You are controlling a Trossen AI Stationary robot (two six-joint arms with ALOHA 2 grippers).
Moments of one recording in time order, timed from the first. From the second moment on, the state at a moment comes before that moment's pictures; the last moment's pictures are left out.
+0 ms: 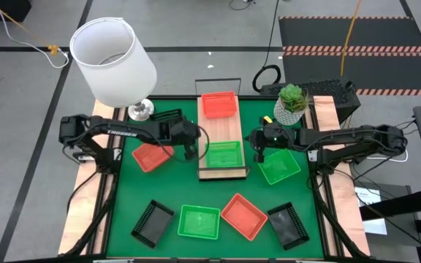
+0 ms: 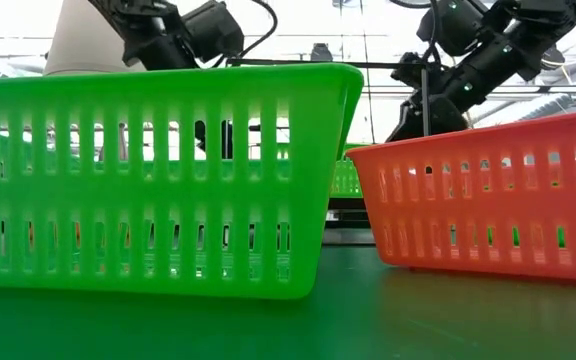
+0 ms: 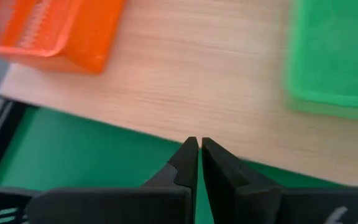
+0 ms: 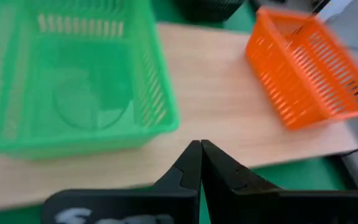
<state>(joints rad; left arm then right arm) 0.18 1.56 0.94 -0.27 -0.25 0.02 -0.20 1.15 0.52 0.03 0.16 -0.25</state>
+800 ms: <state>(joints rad) 0.38 1.58 0.94 -0.06 -0.21 0.11 -0.65 1.42 0.52 0.53 -0.08 -0.30</state>
